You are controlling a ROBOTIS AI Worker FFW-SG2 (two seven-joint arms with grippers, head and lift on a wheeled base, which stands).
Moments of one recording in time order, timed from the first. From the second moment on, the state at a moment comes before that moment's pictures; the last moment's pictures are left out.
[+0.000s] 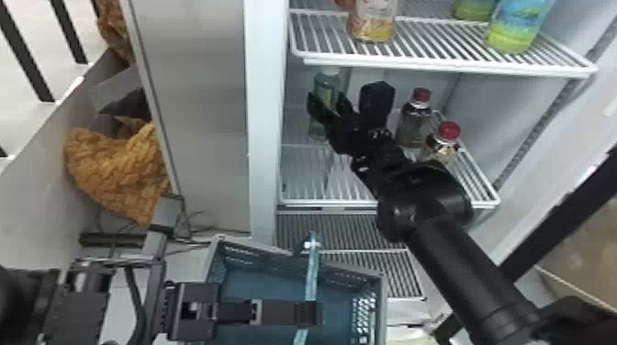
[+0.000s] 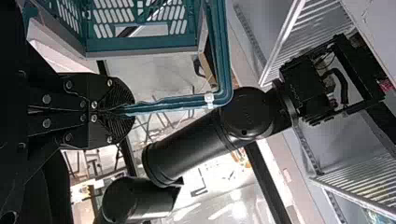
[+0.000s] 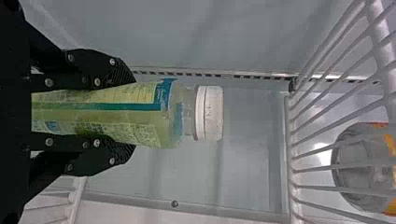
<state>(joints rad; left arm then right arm) 0.01 0.25 -0.01 -1.97 1.30 1.53 -0.31 -0.55 -0.14 0.35 -1.00 -0.23 -0.09 0.13</state>
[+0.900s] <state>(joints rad) 0.03 0.26 0.00 -1.97 1.30 1.53 -0.31 -0.35 -0.15 0.25 -1.29 -0.23 0.00 0.20</state>
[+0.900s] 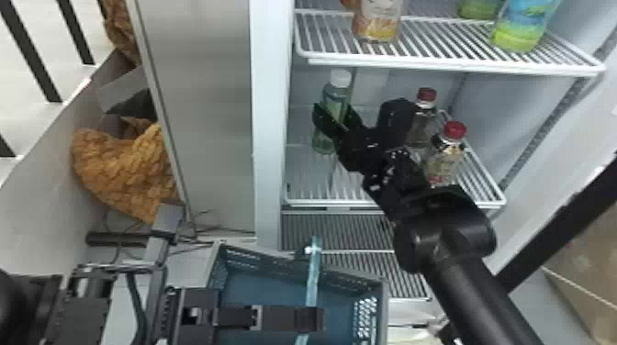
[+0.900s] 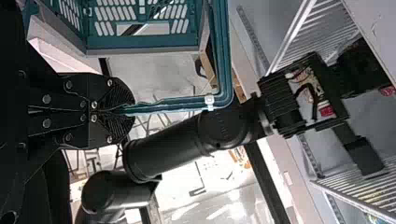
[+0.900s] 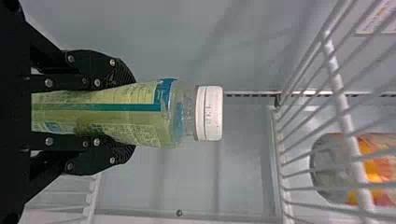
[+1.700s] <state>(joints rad) 0.04 0.26 0.01 -1.97 1.31 1.53 -0.32 -0.11 -0.16 0.14 -1.67 -0.20 0.15 0.26</state>
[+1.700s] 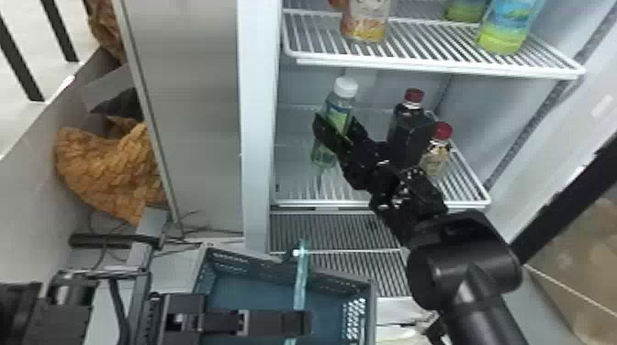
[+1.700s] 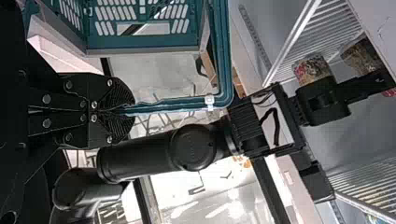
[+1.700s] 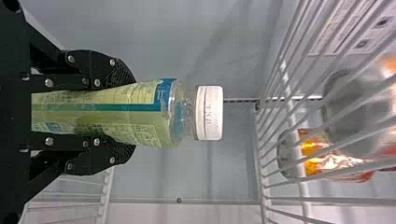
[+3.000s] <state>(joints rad) 0.05 0.26 0.04 -1.99 1.30 1.54 -0.32 0.23 -0.16 0.04 -2.22 -0.28 0.43 0.31</state>
